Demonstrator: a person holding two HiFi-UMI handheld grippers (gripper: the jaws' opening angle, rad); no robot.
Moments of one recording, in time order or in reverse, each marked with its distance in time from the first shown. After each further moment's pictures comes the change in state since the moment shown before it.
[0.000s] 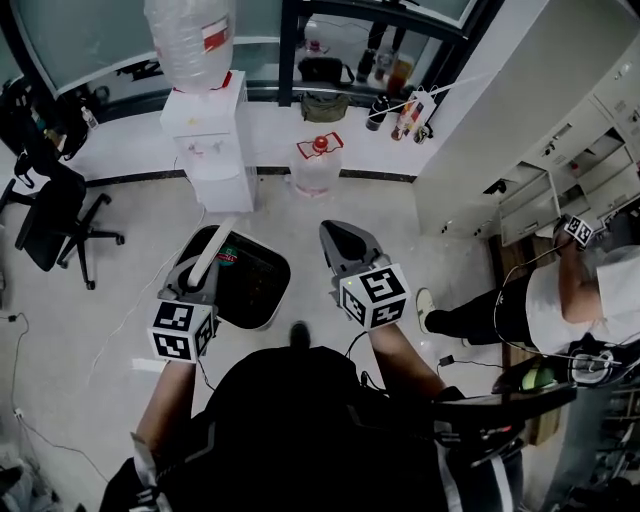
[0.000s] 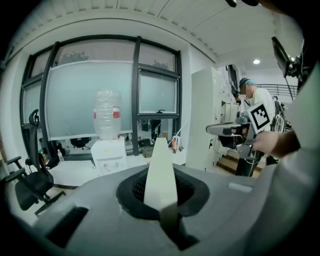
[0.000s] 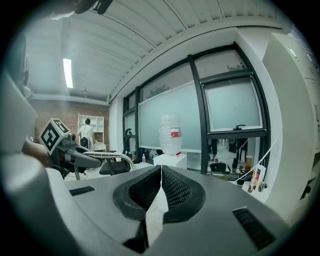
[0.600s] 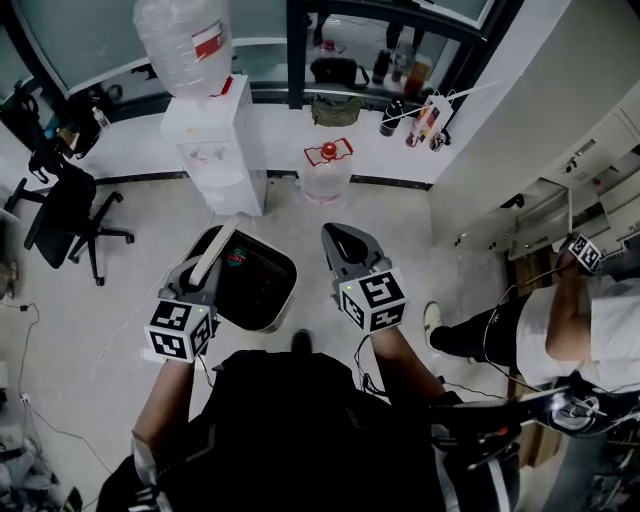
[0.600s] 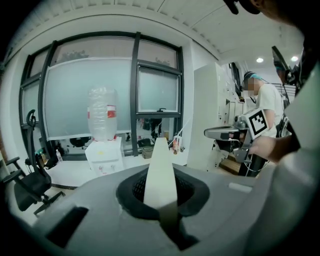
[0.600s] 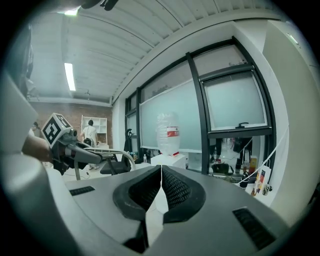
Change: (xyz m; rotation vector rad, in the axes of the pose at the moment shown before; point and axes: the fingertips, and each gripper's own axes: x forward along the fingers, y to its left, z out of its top) left arm 0.067 -0.019 0.032 -0.010 0.015 0.020; right arm 0.028 -0.077 -0.006 0.002 -0.007 0.059
